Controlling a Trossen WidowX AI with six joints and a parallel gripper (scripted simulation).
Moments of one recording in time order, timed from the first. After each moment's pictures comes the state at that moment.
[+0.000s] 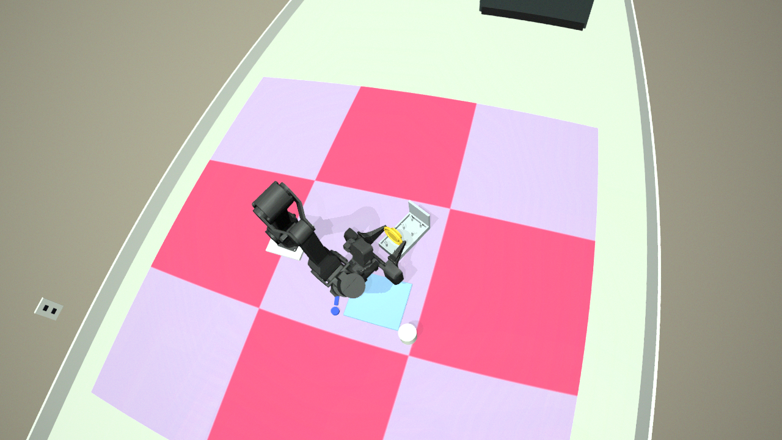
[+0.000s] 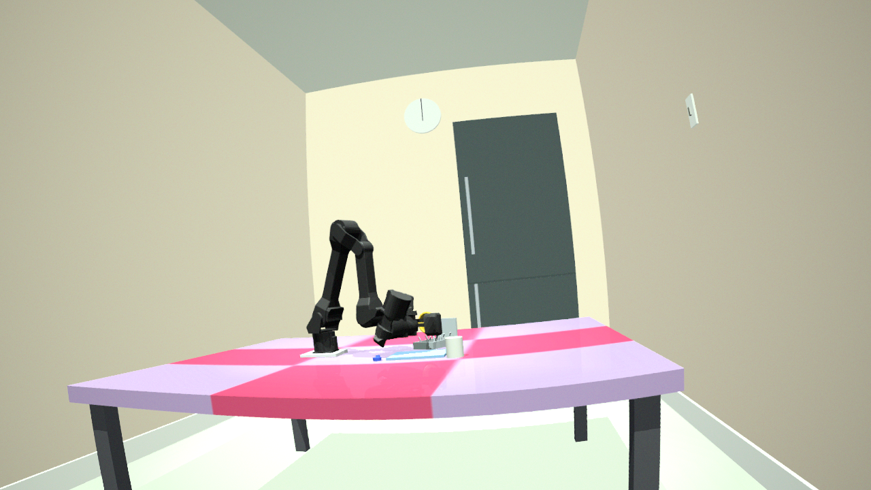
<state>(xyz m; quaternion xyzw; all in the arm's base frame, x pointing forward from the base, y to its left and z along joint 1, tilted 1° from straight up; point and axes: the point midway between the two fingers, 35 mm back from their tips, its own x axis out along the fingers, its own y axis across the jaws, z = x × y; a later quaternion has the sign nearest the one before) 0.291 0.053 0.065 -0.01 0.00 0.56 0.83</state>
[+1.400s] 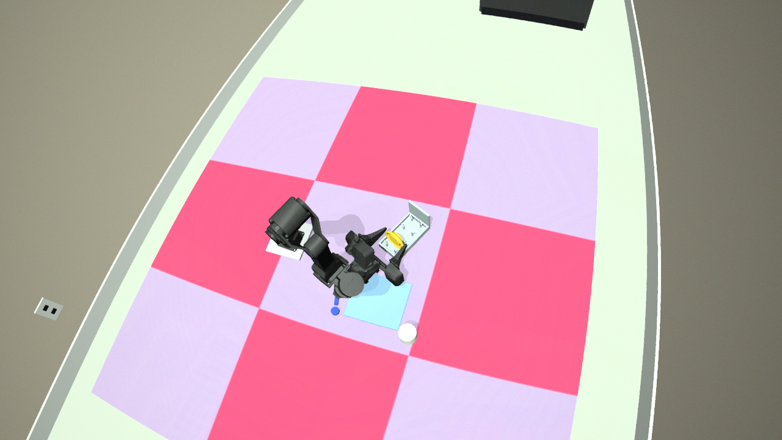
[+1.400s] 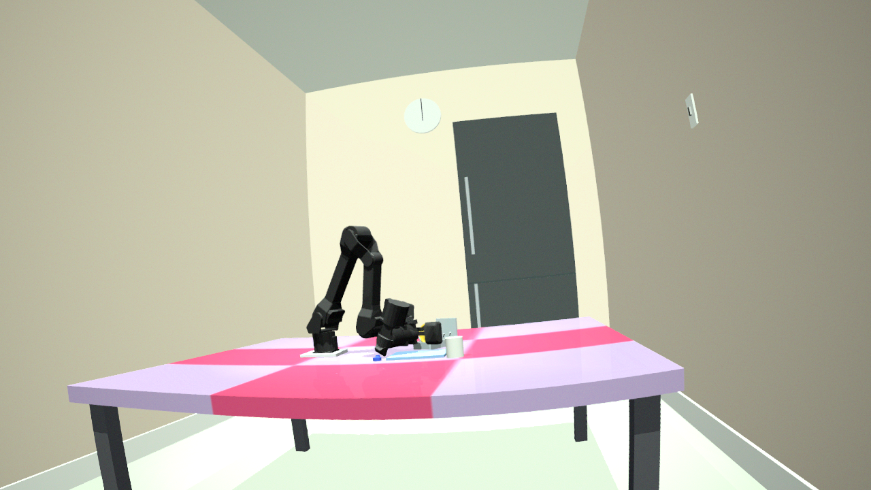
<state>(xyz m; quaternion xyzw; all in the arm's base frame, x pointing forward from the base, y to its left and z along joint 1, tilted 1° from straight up) 0.288 0.057 0.041 -0.01 0.01 0.56 0.83</state>
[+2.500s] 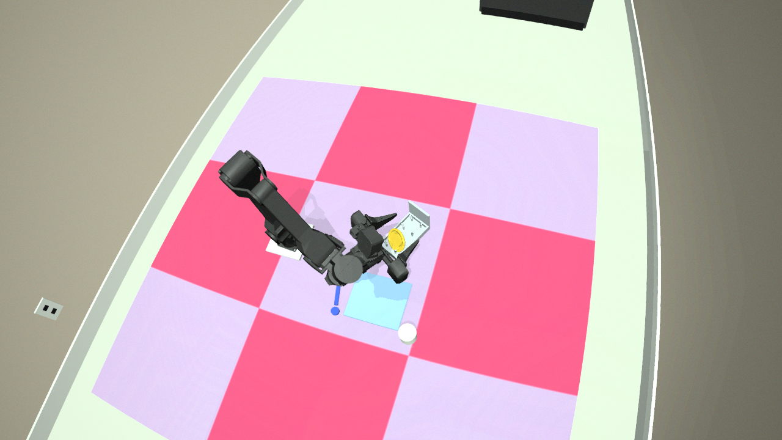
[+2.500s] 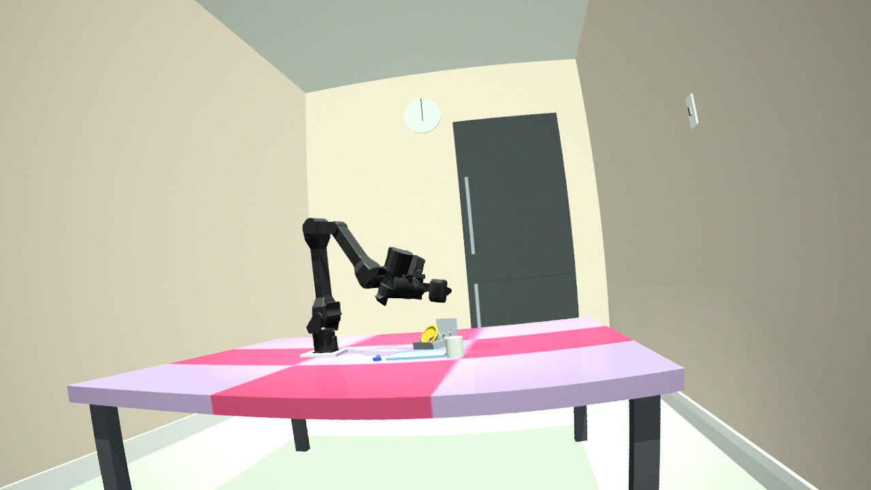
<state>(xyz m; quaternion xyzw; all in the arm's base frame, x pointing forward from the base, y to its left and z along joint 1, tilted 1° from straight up) 0.332 0.041 0.163 0.03 0.08 0.49 0.87</state>
